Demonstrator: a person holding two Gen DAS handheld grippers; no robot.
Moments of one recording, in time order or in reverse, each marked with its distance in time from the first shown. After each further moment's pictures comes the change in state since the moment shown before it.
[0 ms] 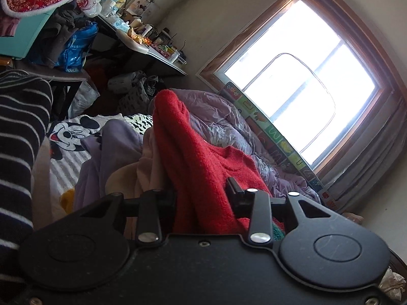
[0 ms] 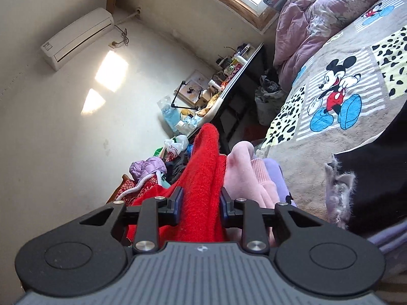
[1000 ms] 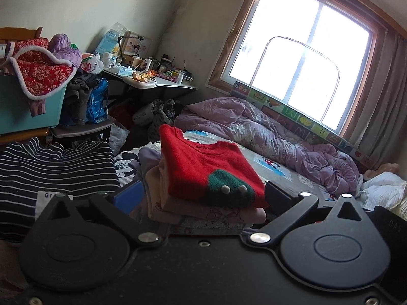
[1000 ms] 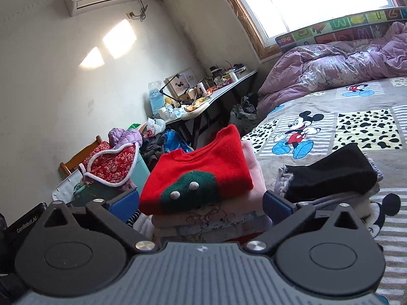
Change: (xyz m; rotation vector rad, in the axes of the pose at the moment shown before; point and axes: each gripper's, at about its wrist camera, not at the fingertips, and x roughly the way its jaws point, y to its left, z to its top) left arm -0.150 -0.096 -0.034 0.349 -0.027 0.203; right arm -0.175 0.144 -0.047 -0.347 0.040 -0.246
